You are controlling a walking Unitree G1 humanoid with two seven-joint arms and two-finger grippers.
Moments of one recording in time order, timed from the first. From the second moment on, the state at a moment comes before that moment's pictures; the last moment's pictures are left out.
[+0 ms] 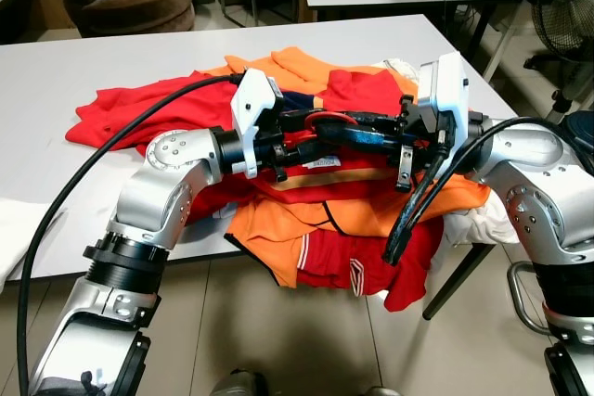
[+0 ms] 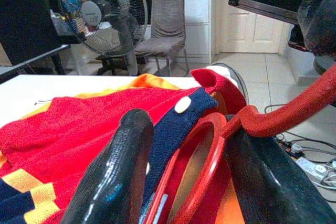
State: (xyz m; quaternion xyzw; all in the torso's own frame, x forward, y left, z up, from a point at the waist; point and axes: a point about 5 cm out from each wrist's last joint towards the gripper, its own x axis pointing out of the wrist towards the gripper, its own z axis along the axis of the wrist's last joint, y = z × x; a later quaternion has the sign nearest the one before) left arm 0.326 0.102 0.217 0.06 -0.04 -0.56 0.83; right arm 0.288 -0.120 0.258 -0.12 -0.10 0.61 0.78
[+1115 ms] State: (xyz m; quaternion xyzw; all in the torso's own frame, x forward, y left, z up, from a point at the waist) left arm 0.321 0.111 0.232 0.10 -0.07 -0.59 0.80; right arm 0.286 -0.140 0.263 -0.08 -0.06 0.63 0.77
